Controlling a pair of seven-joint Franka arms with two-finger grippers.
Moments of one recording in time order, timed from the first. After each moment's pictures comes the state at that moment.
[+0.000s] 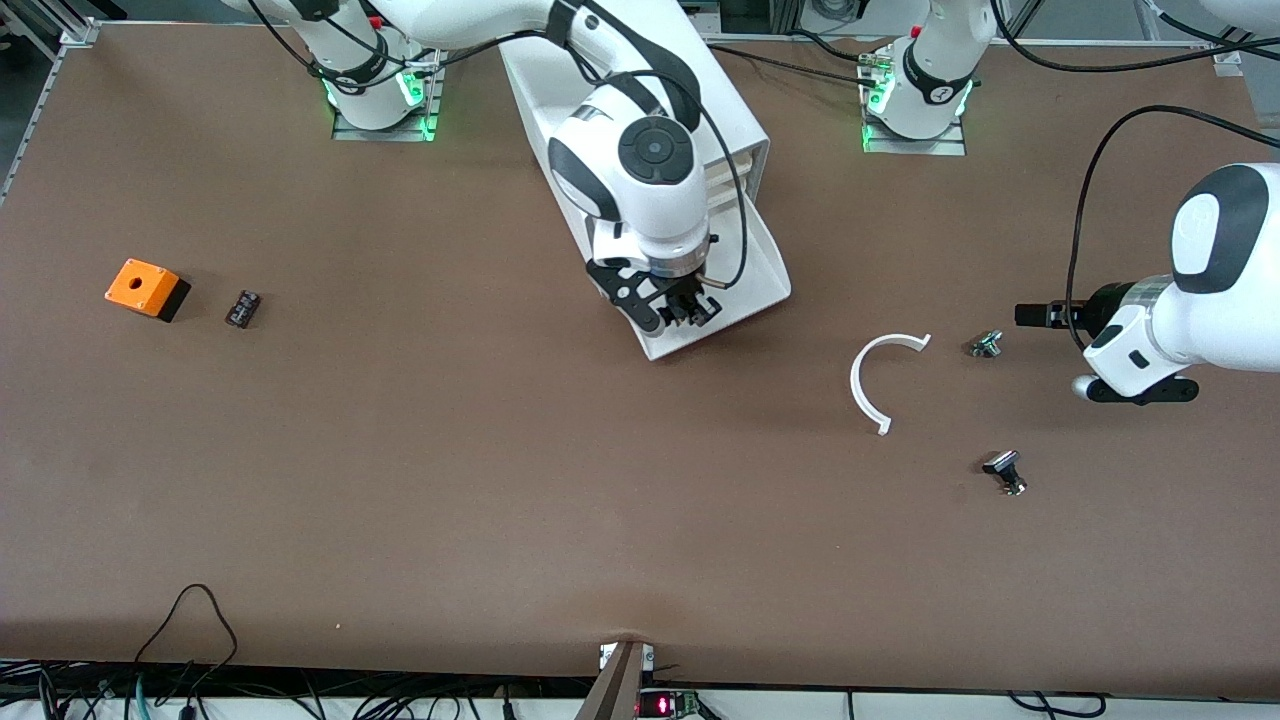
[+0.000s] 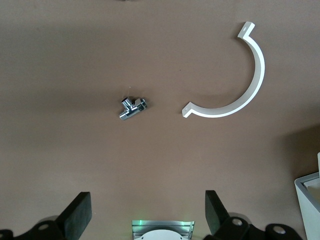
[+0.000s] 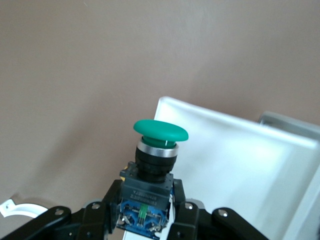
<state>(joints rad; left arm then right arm) 0.18 0.33 -0.15 -1.62 0.03 1.52 -0.02 0.77 0.78 0.13 -1.14 -0.04 2.02 1.76</state>
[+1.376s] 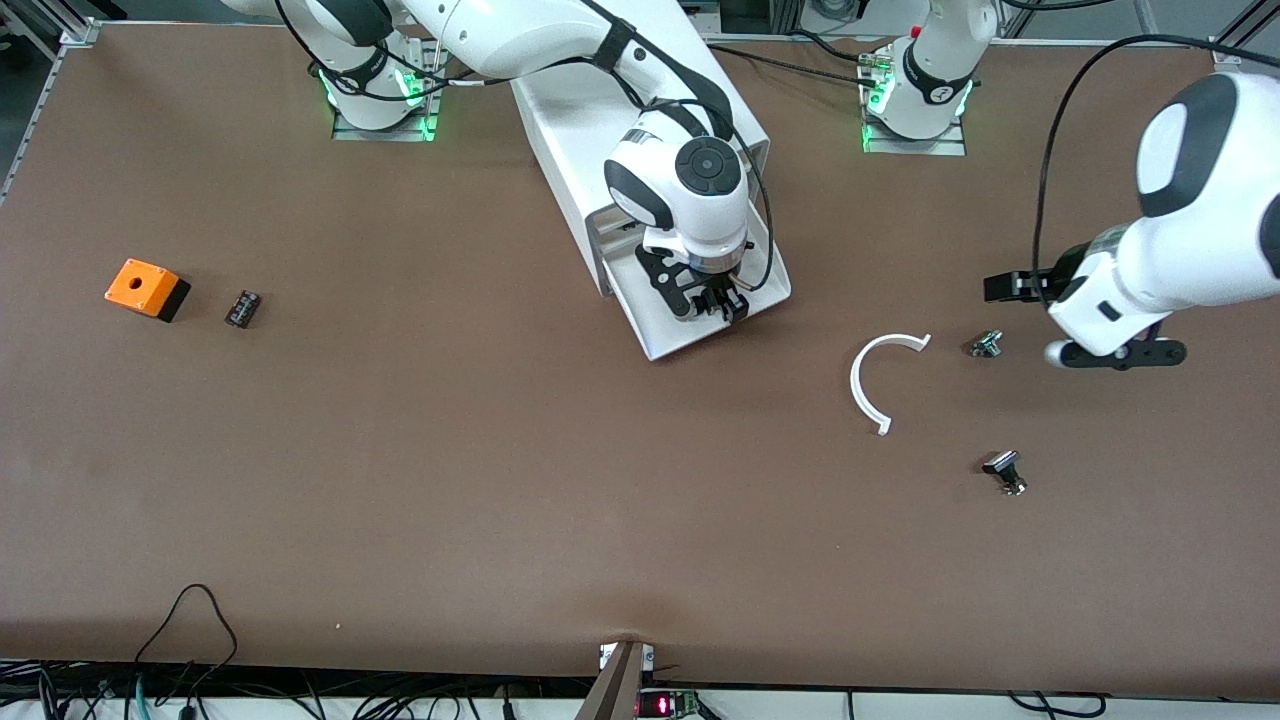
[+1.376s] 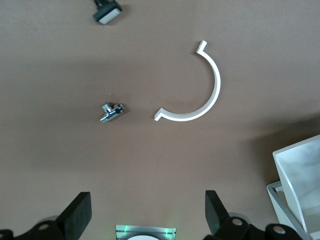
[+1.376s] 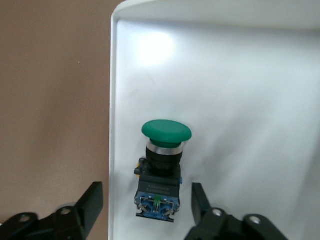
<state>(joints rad) 0.15 0.21 -0.27 -1.67 0.03 1.57 -0.16 0.85 0.90 0.12 -1.12 -0.04 2.12 1.98</state>
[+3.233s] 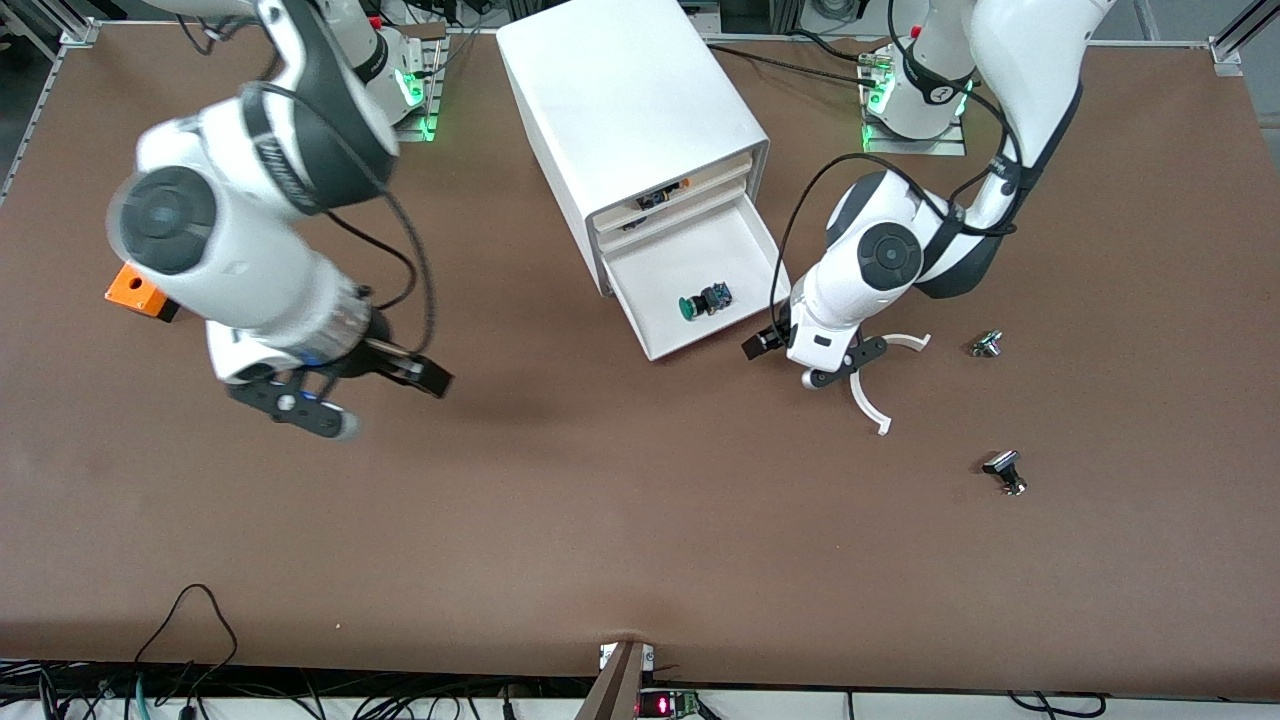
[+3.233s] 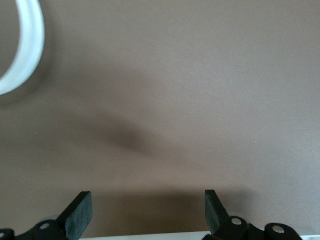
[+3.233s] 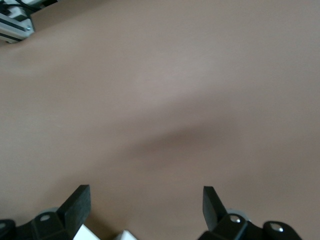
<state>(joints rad) -0.04 0.46 -0.47 -1.98 0.00 2.40 -1.00 0.24 0.44 0.09 -1.26 0.02 1.74 0.65</state>
